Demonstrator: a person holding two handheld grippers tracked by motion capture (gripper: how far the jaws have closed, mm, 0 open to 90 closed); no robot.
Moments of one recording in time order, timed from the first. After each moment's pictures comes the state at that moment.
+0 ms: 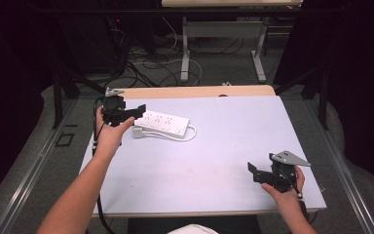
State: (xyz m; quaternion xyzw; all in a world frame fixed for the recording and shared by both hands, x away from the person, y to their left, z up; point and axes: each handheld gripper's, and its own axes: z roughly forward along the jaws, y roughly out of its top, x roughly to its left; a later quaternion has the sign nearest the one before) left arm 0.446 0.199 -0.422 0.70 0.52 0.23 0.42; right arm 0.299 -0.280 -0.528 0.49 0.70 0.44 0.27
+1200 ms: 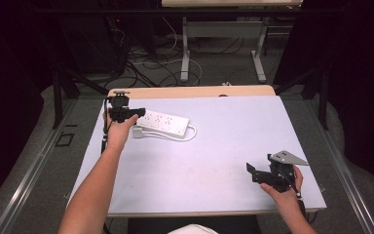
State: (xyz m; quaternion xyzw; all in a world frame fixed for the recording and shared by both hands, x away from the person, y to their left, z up) left arm 0.496 0.204 -0.465 0.71 0.59 0.19 0.34; right arm 0.302 -0.278 -0.532 0.49 0.71 0.44 0.26
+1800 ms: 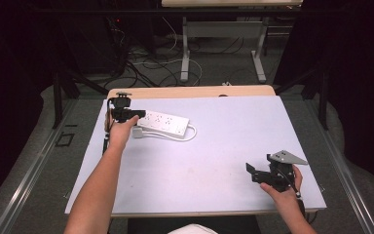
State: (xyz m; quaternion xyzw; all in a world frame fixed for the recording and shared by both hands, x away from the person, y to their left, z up) left arm 0.509 0.205 -0.481 0.72 0.59 0.18 0.32; right arm 0.303 -0.277 -0.533 0.50 0.71 0.44 0.25
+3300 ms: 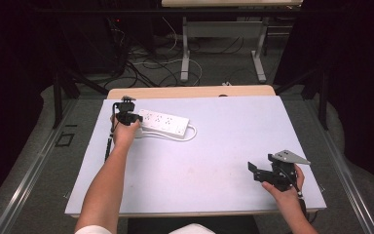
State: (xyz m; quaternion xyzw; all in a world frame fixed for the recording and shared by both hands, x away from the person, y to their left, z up) left arm 0.528 0.204 -0.517 0.73 0.60 0.13 0.30; right arm 0.305 -0.283 -0.533 0.50 0.70 0.44 0.25
